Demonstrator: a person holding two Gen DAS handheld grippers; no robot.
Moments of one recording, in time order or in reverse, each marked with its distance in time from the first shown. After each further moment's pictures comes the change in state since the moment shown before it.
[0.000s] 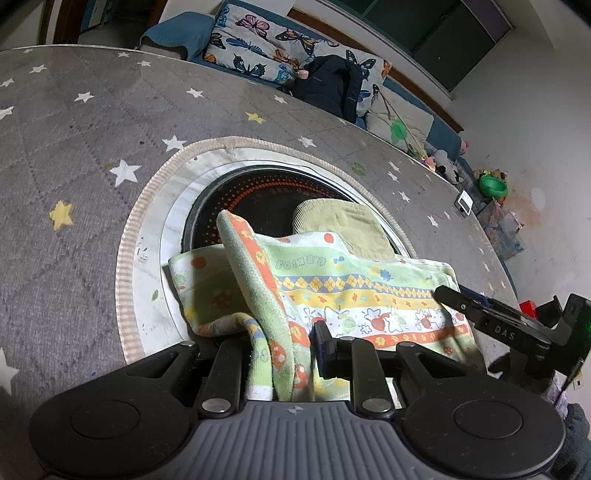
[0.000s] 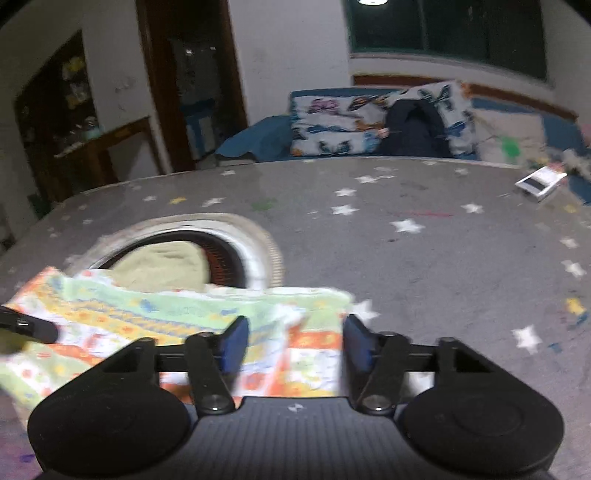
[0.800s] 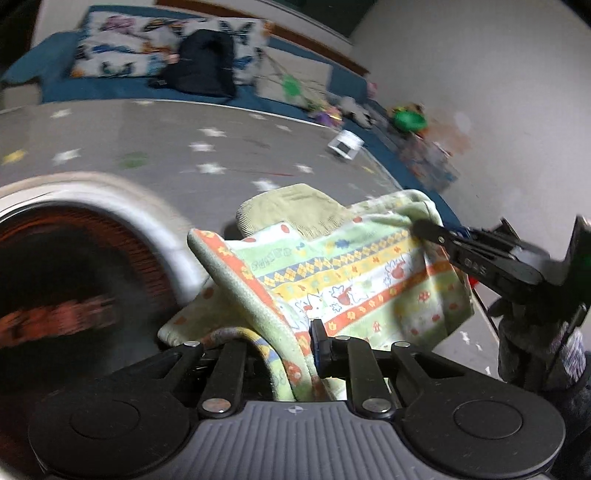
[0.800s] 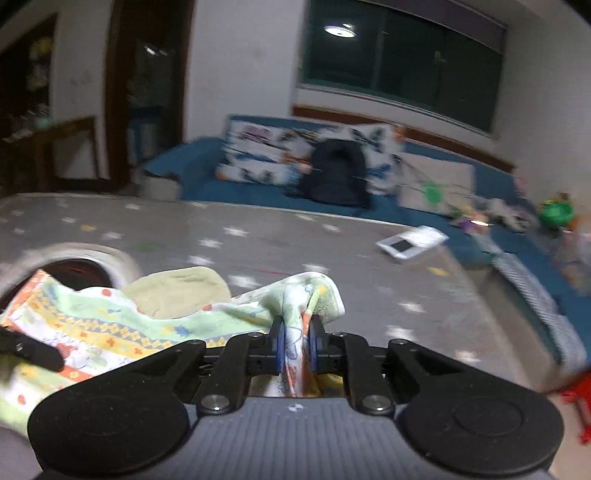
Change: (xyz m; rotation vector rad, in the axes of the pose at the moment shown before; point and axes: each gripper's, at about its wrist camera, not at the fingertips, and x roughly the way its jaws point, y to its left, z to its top) left arm 0.096 -0.201 0.009 0.290 0.099 -0.198; right arm -0.088 -0.080 0.038 -0.110 -0.065 -0.341
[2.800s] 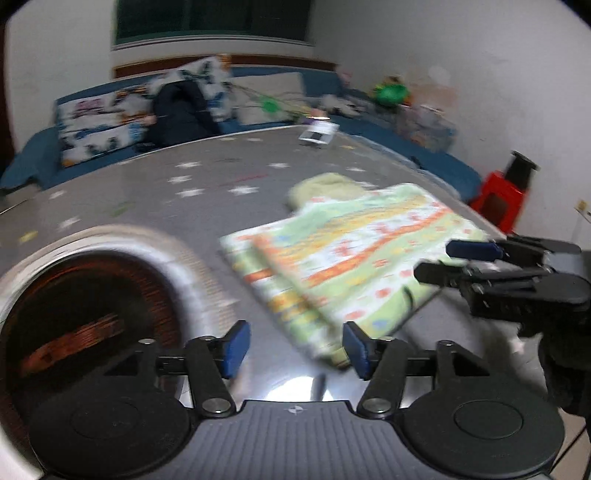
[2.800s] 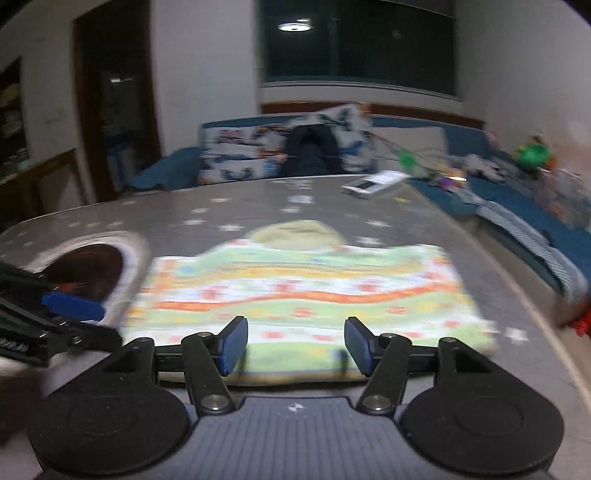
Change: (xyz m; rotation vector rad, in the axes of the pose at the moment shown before) left arm -0.027 -0.027 -0.057 0.279 -0.081 0.226; right arm -0.061 0.002 -0.090 0.184 -0.015 0.081
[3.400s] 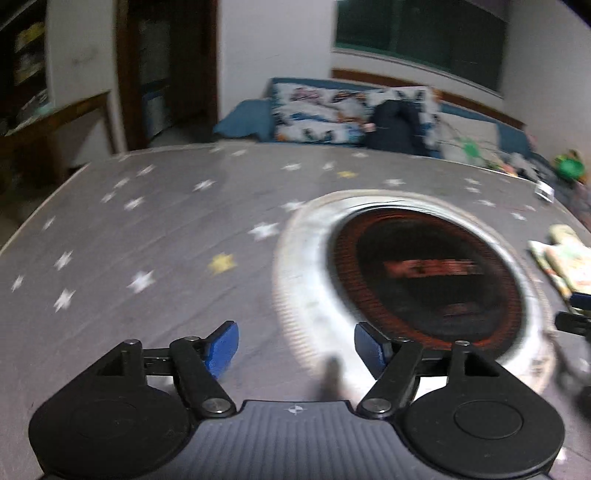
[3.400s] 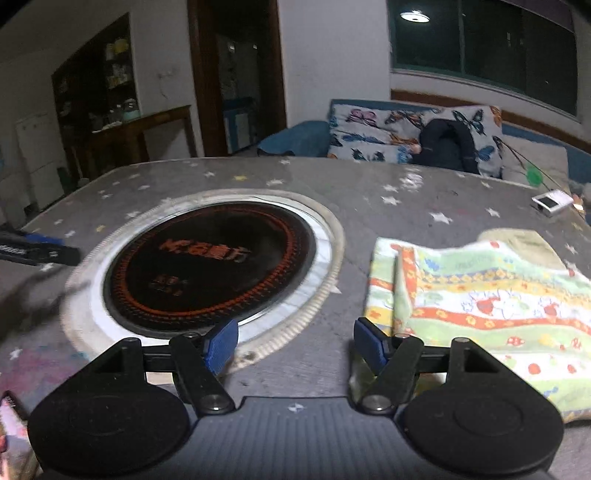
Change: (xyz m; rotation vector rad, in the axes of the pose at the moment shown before) left arm -0.104 0.191 -0.109 -0.367 -0.079 0.474; right arm 0.054 0.135 -0.007 -0.183 0.065 0.272
